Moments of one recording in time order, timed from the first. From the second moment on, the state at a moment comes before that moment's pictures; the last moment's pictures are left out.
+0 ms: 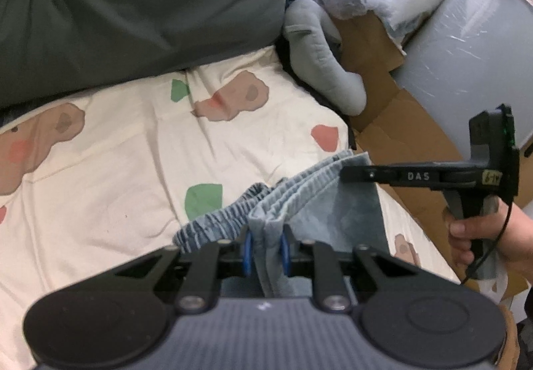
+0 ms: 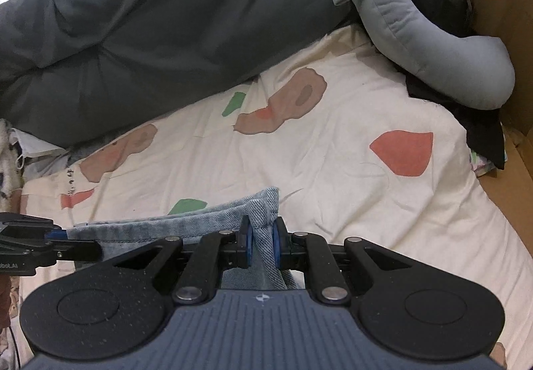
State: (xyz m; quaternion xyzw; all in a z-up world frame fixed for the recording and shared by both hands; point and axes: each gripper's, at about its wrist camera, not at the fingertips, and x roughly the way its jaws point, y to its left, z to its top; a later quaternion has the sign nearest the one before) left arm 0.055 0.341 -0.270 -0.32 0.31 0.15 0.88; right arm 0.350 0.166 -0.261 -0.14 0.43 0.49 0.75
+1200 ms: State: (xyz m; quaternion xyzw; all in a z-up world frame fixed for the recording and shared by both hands) left arm 0.082 0.329 -0.298 -0.24 0.34 0.16 0.90; right arm 0.295 0.195 -0.306 -0.15 0.39 0.50 0.76
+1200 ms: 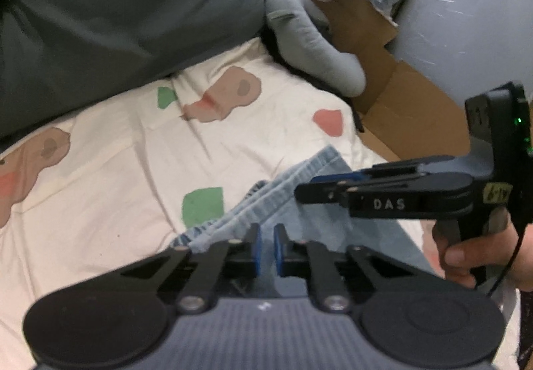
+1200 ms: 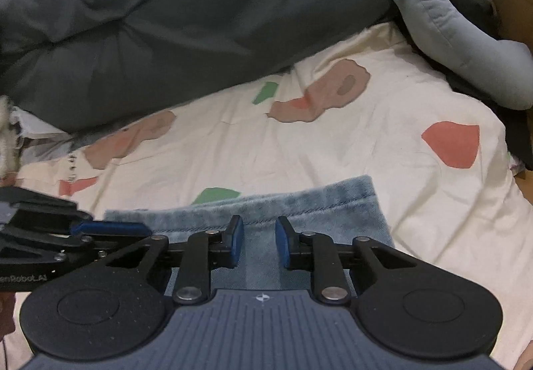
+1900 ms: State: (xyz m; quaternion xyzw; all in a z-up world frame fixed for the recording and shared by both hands) left arm 0.088 0.340 -0.307 -0.26 0.34 0.17 0.89; right arm 0.307 0.198 -0.321 -0.12 0.43 0.48 0.76
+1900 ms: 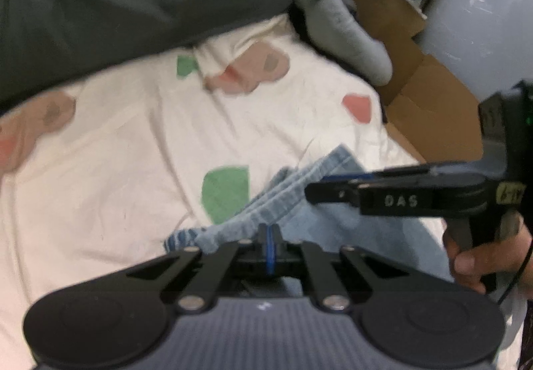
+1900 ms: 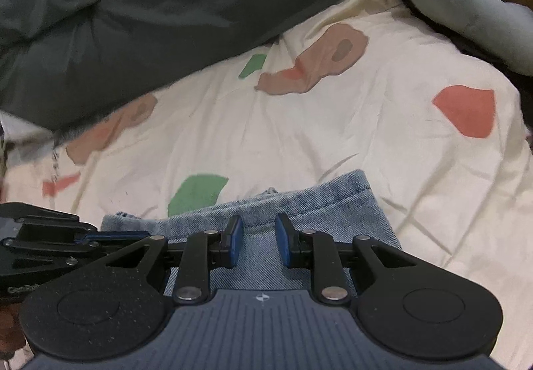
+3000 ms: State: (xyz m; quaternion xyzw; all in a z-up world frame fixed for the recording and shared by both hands) left arm 0.082 0.320 -0.304 -0.18 0.37 0.12 0.90; right arm 0.271 0.148 -0.333 -0.14 0.39 0.48 0.78
